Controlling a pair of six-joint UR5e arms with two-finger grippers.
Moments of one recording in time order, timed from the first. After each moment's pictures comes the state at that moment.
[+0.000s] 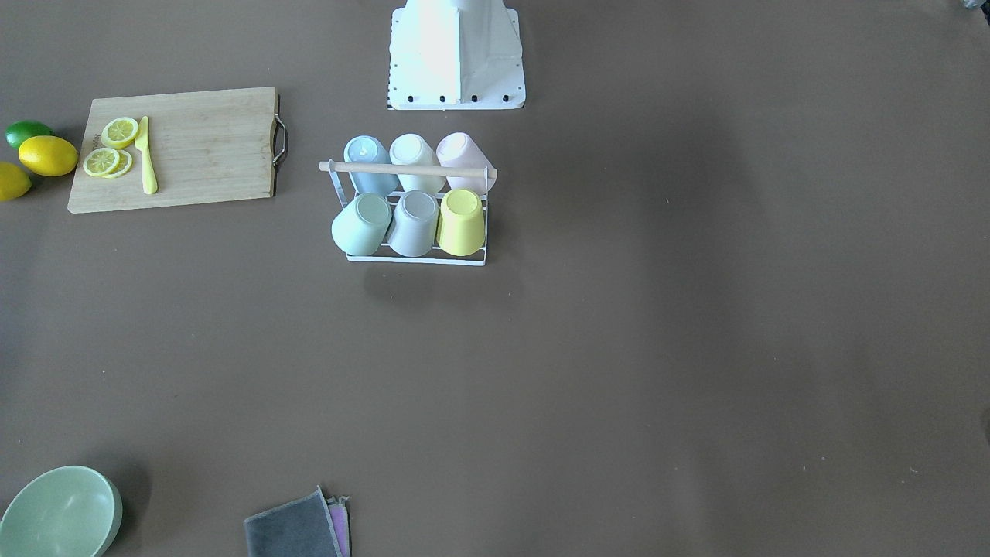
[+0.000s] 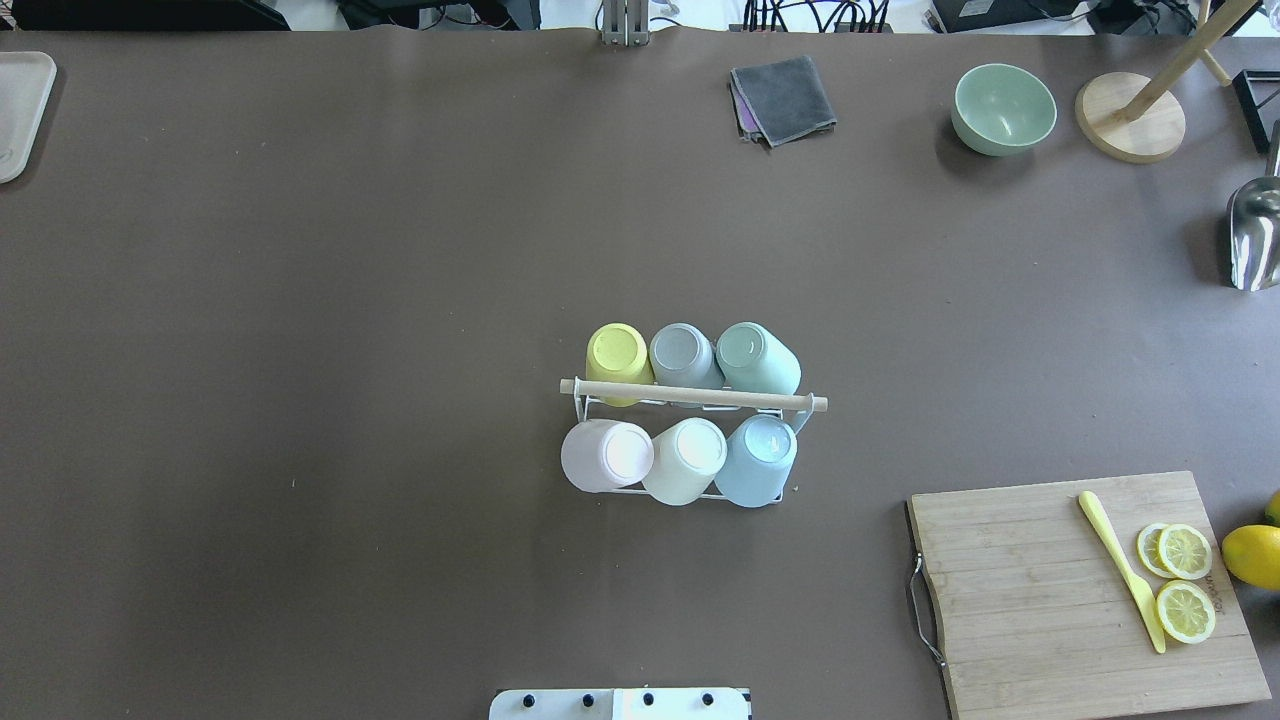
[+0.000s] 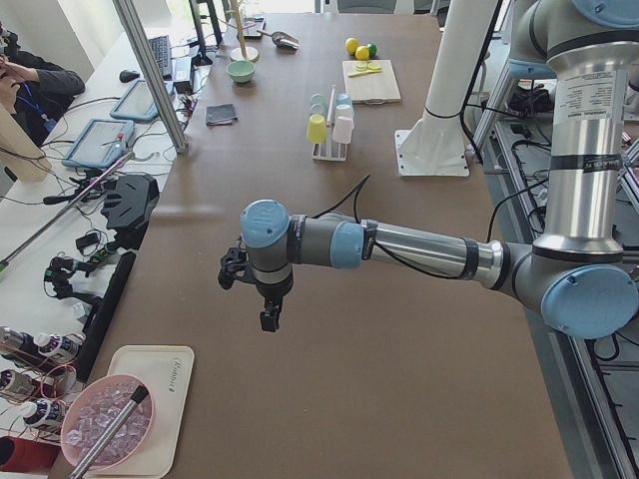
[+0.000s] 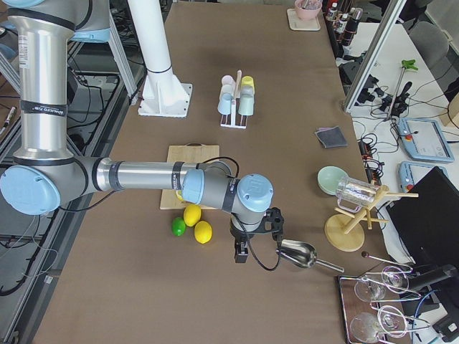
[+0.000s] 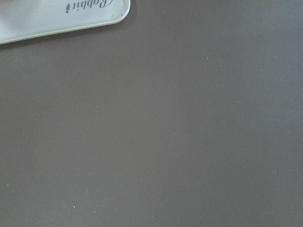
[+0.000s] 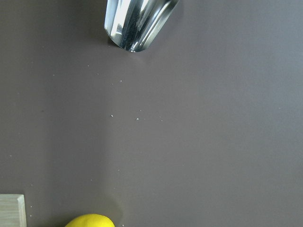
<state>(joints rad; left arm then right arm) -1.55 -1.54 -1.76 -1.49 -2.34 0.05 1.63 -1.65 1.69 -1.79 2.30 -0.23</state>
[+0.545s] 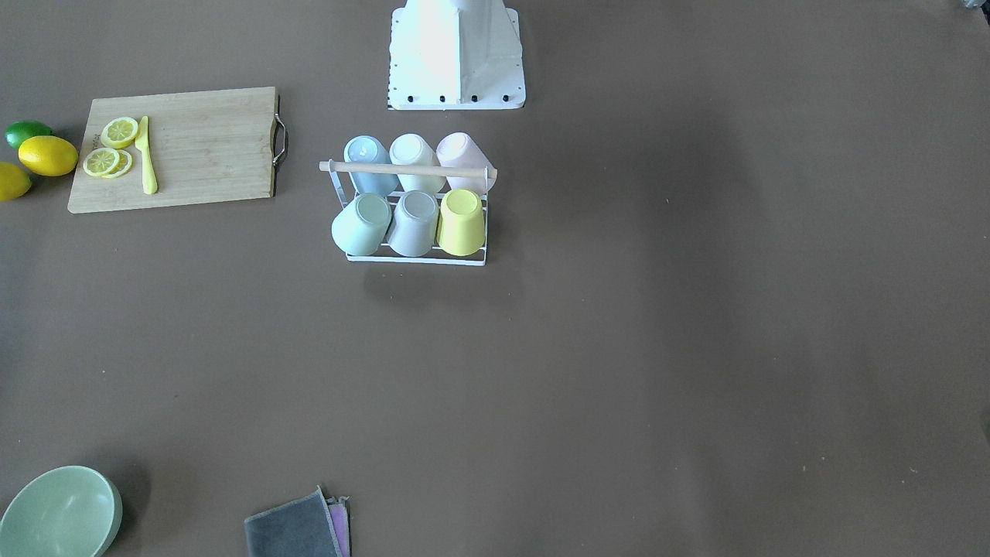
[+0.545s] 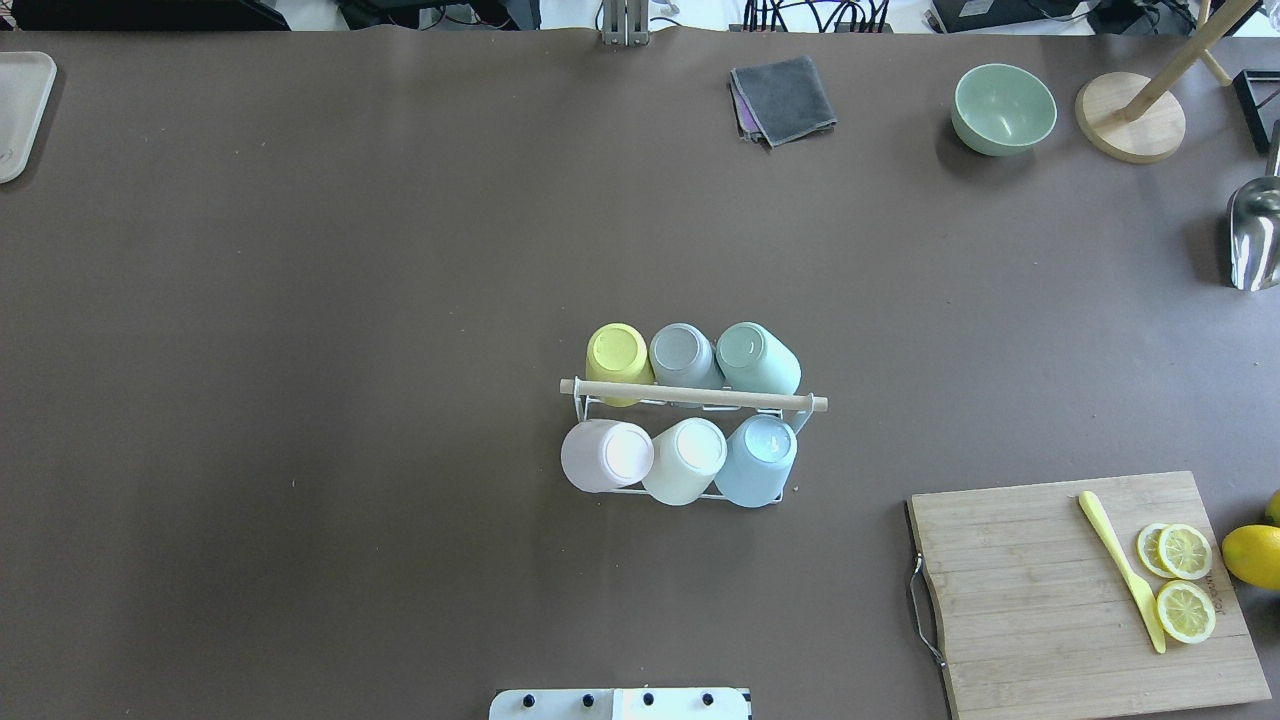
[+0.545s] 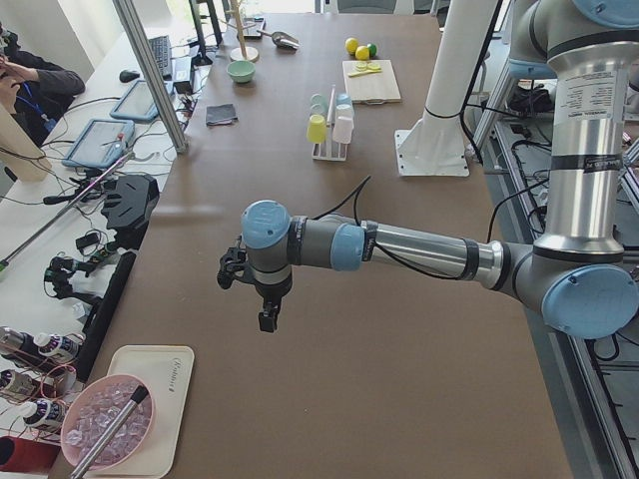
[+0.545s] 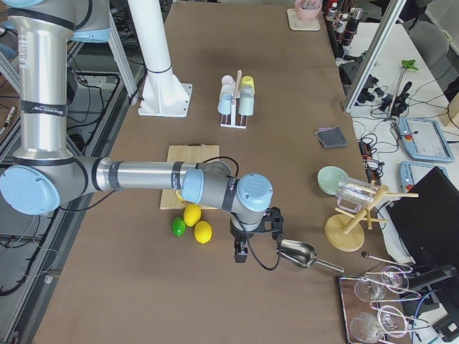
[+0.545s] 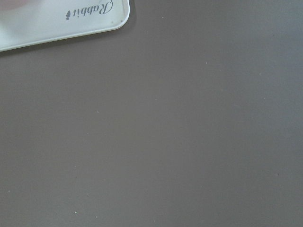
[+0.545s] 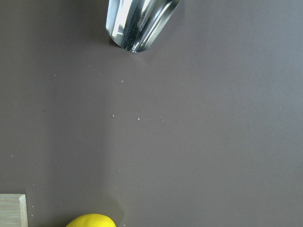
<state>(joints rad) -1.55 -1.54 -1.75 -1.51 -2.34 0.05 1.63 -1.65 1.69 -1.79 2.31 -0.23</state>
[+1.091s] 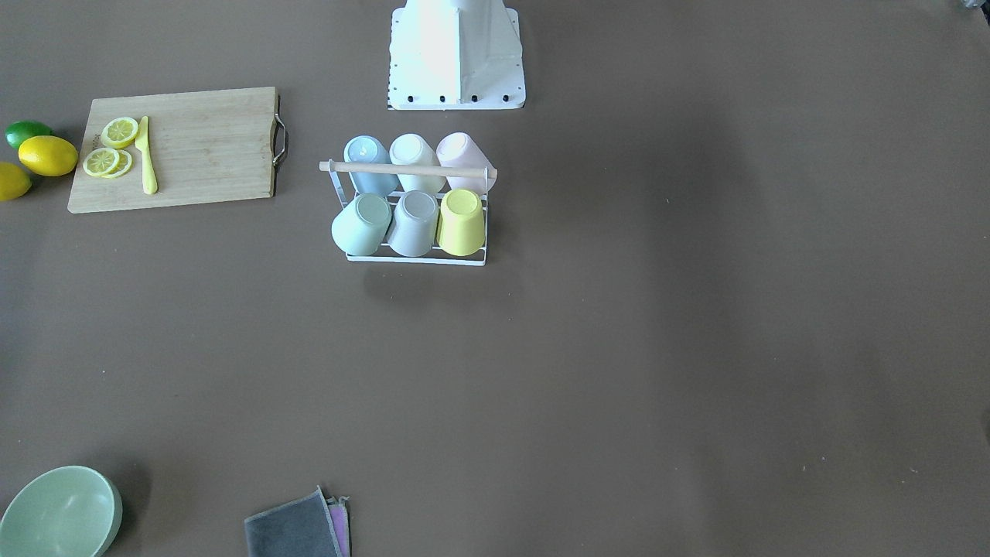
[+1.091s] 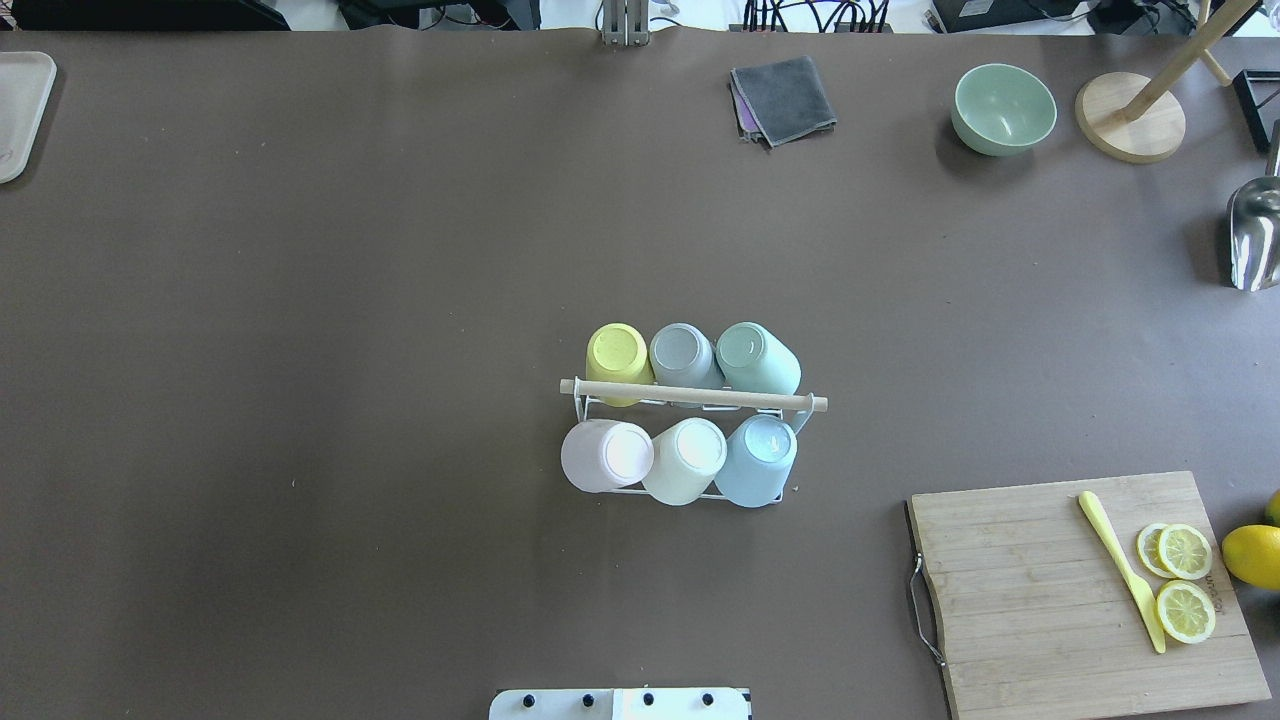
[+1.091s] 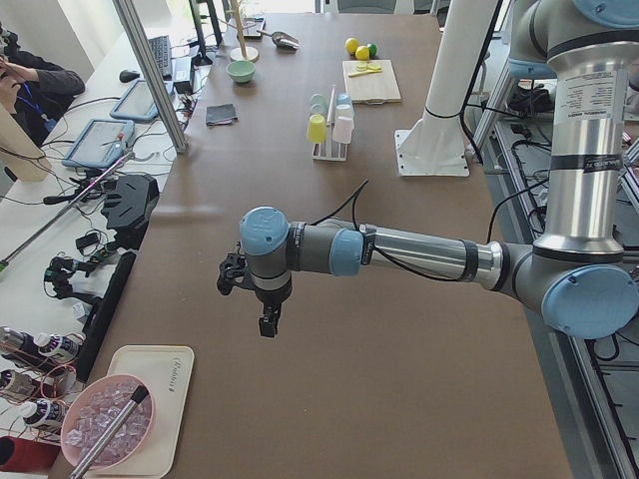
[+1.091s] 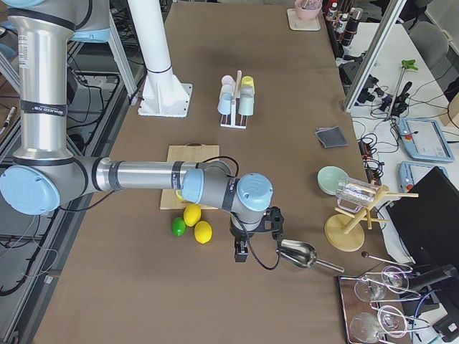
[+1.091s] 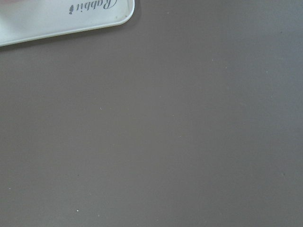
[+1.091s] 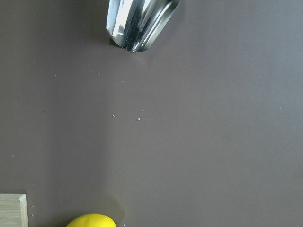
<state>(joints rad) -1.55 -1.54 -1.73 -1.53 -2.34 0.06 1.63 -1.65 1.70 -1.79 2.31 -0.23</state>
